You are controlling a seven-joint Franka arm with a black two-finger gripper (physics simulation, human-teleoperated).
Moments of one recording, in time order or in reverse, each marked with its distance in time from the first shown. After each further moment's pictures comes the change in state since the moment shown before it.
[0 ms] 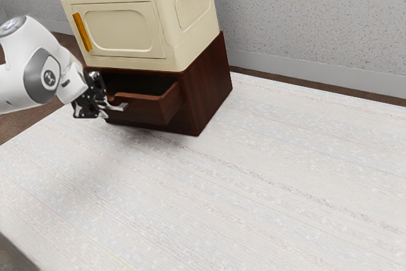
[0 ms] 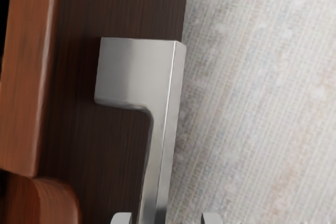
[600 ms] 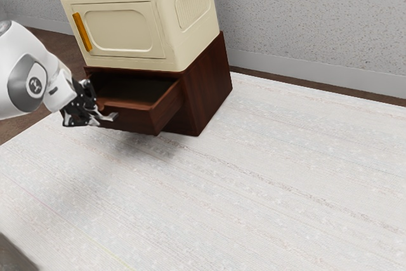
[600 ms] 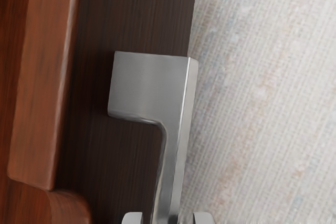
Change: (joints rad) arm 0.014 -0.116 -0.002 -0.130 0.001 0.000 -0.002
